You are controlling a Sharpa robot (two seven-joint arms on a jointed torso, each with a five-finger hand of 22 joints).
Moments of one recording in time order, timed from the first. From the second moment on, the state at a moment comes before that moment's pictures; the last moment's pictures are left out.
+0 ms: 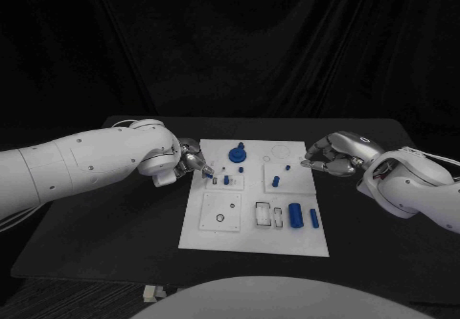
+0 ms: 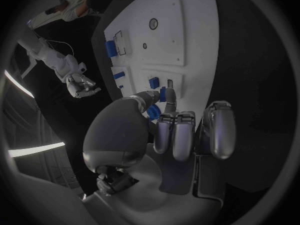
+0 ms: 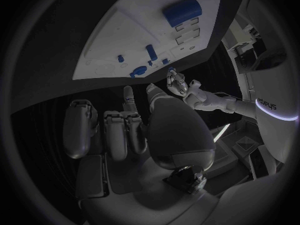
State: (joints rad) left arm 1.31 -0.70 -0.21 1.35 -0.81 0.12 -0.51; left_hand 1.20 -0.08 0.49 0.12 0.43 0.95 0.05 0.35 1.17 1.46 -0.02 1.57 1.31 1.47 -0.06 1.57 1.31 0.05 1.44 0.05 1.38 1.31; right arm 1.21 -1.02 -0.21 1.60 -1.42 -0.46 -0.01; right_hand 1.25 -0.02 0.11 0.27 0.19 0.96 0.11 0.17 0.30 1.47 0.03 1.57 1.31 1.47 -0.03 1.57 1.31 0.05 1.46 0.08 1.33 1.31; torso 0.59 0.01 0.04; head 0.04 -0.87
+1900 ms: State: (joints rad) left arm 1.26 -0.64 -0.21 1.31 -0.90 0.10 -0.51; left_hand 1.17 -0.08 0.52 0.10 0.42 0.96 0.05 0.35 1.17 1.46 -0.02 1.57 1.31 1.47 -0.06 1.57 1.31 0.05 1.44 0.05 1.37 1.31; right arm 1.21 -1.02 -0.21 1.60 -1.42 -0.46 -0.01; right_hand 1.25 -0.02 0.11 0.27 0.19 0.96 0.11 0.17 0.30 1.47 0.03 1.57 1.31 1.47 -0.03 1.57 1.31 0.05 1.46 0.08 1.32 1.31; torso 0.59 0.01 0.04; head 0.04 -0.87
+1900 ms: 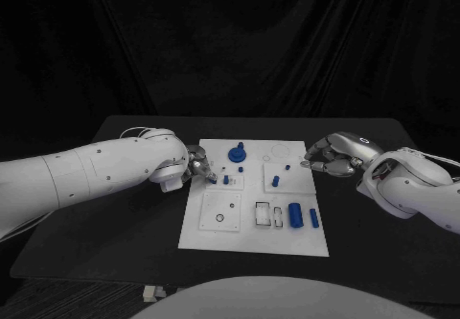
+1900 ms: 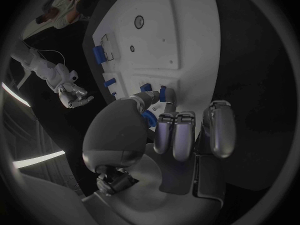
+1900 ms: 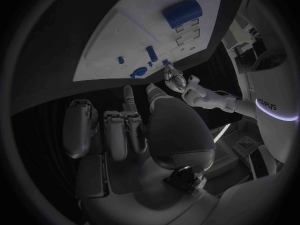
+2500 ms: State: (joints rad) left arm 1.26 -0.64 -0.21 1.29 -0.90 0.10 -0.50; left_hand 1.16 -0.07 0.52 0.10 0.37 0.96 0.05 0.35 1.17 1.46 -0.02 1.57 1.31 1.47 -0.06 1.57 1.31 0.05 1.44 0.05 1.36 1.31; right arm 1.21 -1.02 -0.21 1.60 -1.42 -0.46 -0.01; right_hand 1.25 -0.02 0.11 0.27 0.20 0.96 0.11 0.17 0.30 1.47 0.03 1.57 1.31 1.47 -0.03 1.57 1.31 0.05 1.46 0.08 1.32 1.31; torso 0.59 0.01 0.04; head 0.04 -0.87
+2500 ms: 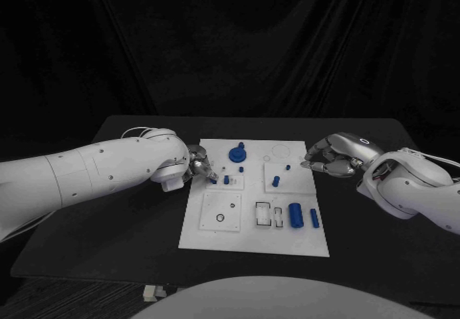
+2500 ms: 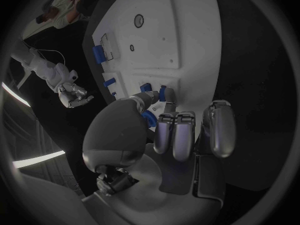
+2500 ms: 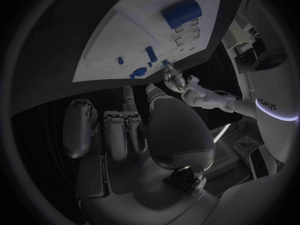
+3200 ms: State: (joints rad) left arm 1.25 -0.63 -0.21 1.28 -0.90 0.11 -0.50; left_hand 1.02 -0.04 0.29 0.25 0.13 0.97 0.05 0.34 1.14 1.46 -0.02 1.57 1.31 1.47 -0.06 1.57 1.31 0.05 1.44 0.05 1.35 1.31; right arm 1.21 -1.02 -0.21 1.60 -1.42 -0.46 -0.01; right_hand 1.26 -0.01 0.12 0.27 0.24 0.96 0.11 0.17 0.31 1.47 0.03 1.57 1.31 1.47 -0.03 1.57 1.31 0.05 1.46 0.08 1.32 1.31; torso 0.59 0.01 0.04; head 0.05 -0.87
